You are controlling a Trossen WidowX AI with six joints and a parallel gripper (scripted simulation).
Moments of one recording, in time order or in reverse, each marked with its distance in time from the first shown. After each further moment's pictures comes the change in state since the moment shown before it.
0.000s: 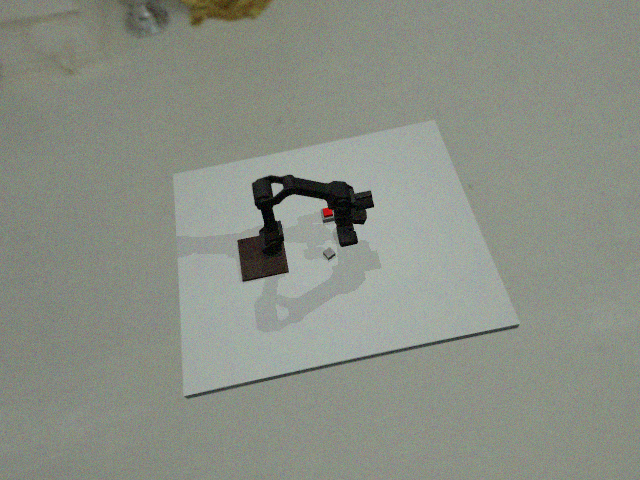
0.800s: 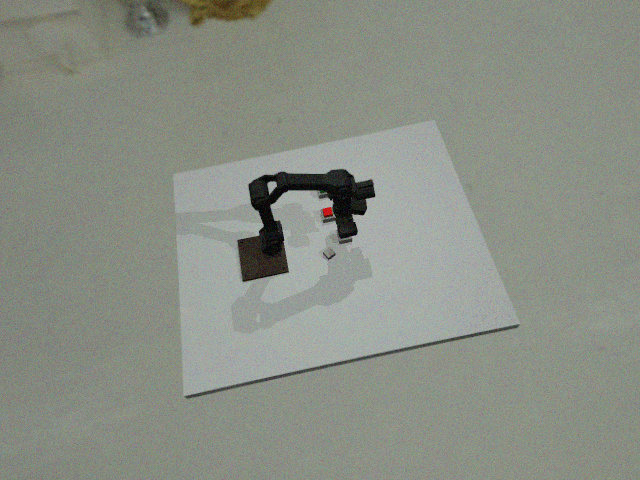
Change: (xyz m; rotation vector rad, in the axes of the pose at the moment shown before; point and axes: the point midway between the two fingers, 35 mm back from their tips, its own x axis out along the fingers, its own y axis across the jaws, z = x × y) arm -0.063 -0.001 -0.001 -0.007 0.033 0.000
